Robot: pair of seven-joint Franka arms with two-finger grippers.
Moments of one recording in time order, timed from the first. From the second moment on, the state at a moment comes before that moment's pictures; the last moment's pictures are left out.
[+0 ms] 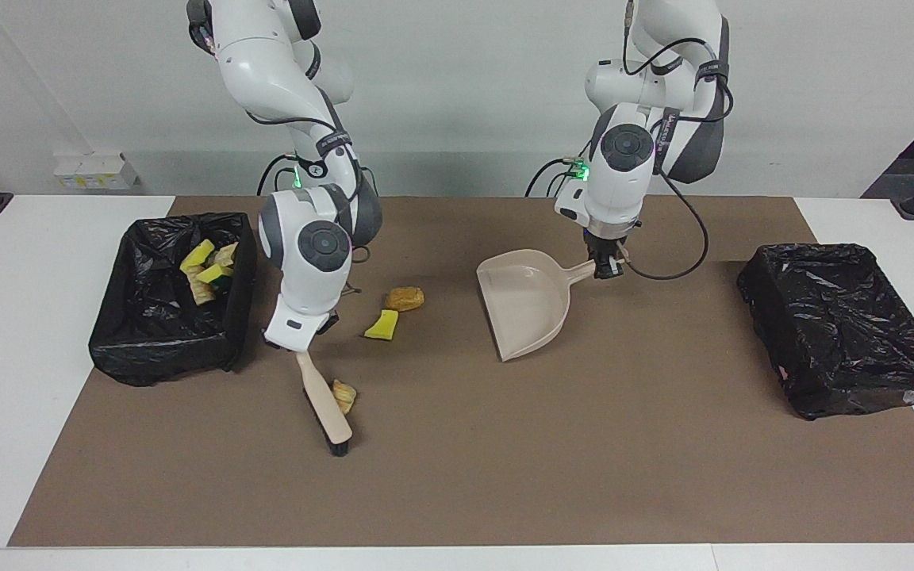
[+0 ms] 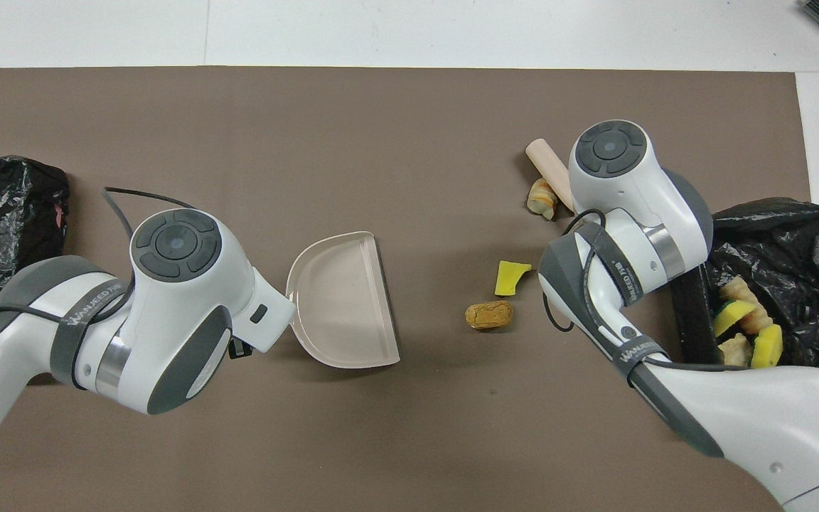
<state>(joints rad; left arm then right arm) -0.29 0.02 -0.17 -2.07 0.08 1.91 0.93 0.05 0.39 0.24 -1.74 -0.45 1.86 -0.07</state>
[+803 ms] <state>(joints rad) -0.32 0.00 -0.16 -2.15 0.03 1.98 0.92 0.12 0.15 0.23 -1.89 -0.26 1.55 0.01</state>
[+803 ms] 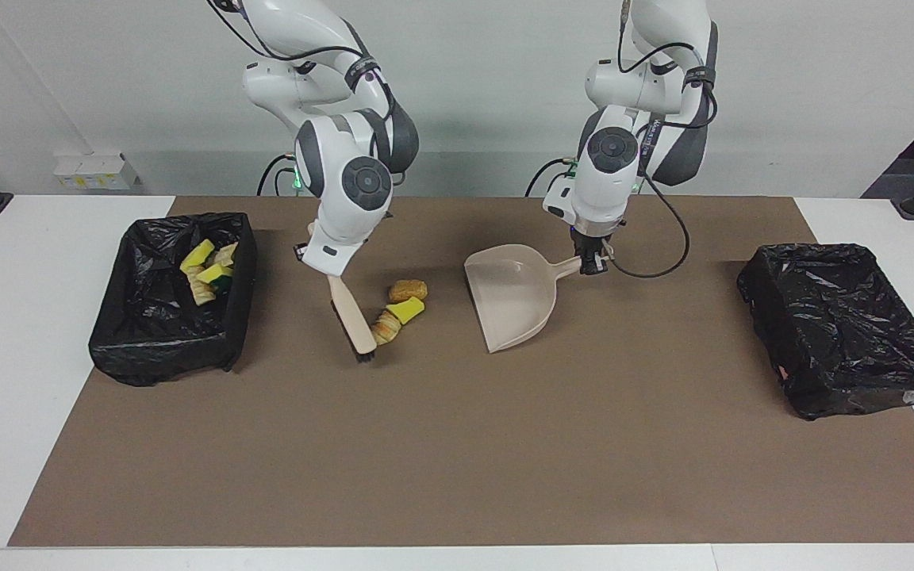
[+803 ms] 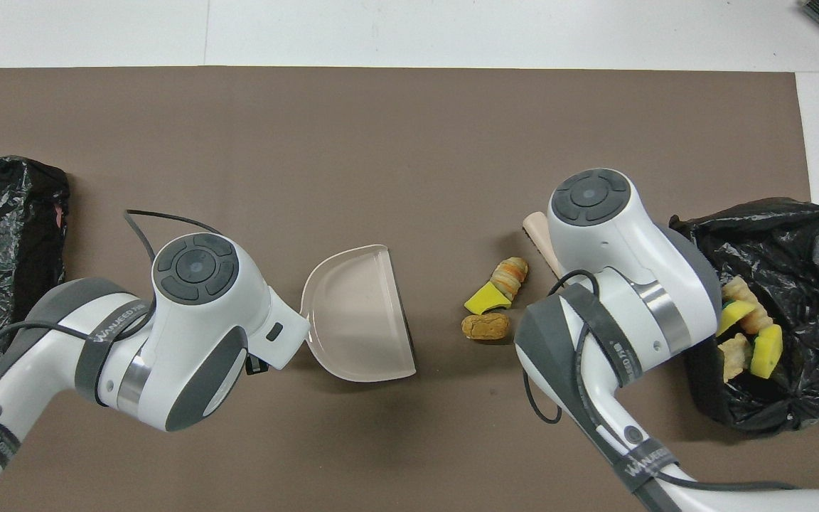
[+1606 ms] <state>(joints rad) -0.34 -0.02 -0.17 -2.26 0.02 2.14 0.90 0.31 0.11 0.24 -2.16 0.00 1.87 0.58</state>
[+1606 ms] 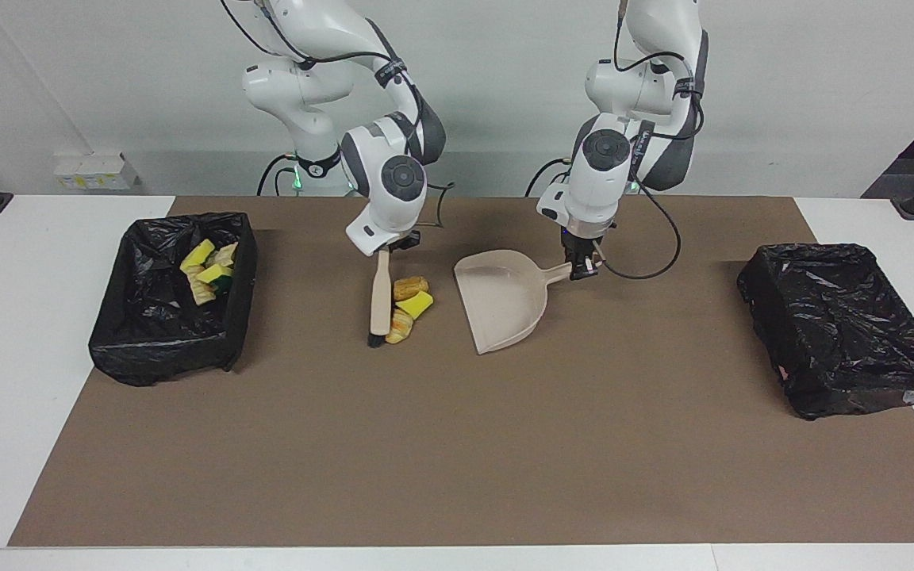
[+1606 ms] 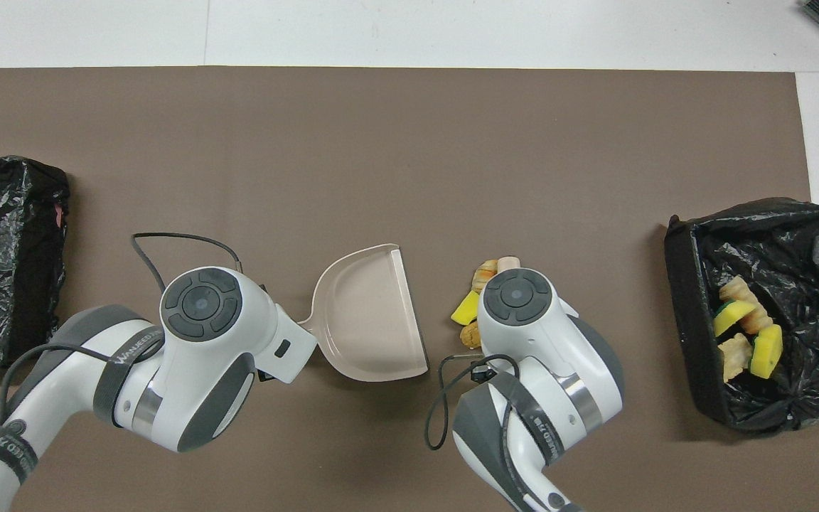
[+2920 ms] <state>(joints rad) -0.34 -0.03 -0.16 -2.27 0.00 2.14 0.88 0.40 0.17 0.22 -1.95 0.00 1.83 0.71</state>
